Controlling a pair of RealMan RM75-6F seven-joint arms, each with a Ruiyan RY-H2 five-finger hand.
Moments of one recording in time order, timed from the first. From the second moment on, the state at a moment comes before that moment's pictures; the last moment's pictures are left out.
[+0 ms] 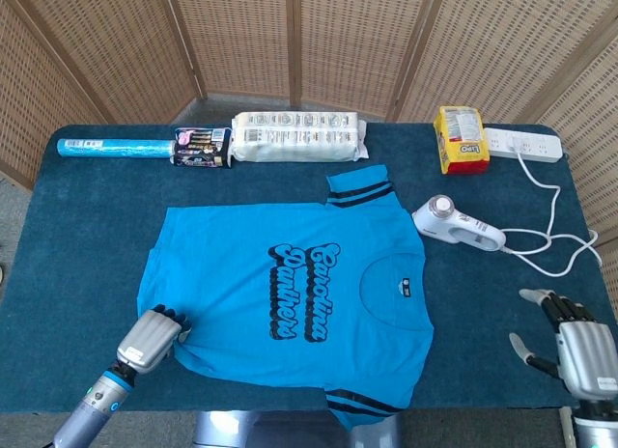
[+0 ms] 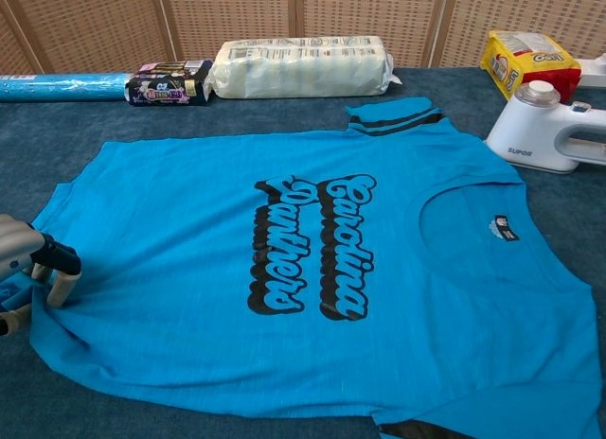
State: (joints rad) left arm -0.29 -1.45 0.09 -1.53 1.62 1.16 0.39; right arm 0.01 -1.08 0.07 -1.77 -1.61 1.57 -0.03
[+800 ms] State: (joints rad) left arm -0.32 -1.44 0.09 -1.62 1.55 1.10 0.45; right arm 0.45 -1.16 0.31 -1.69 -1.10 1.09 -0.23
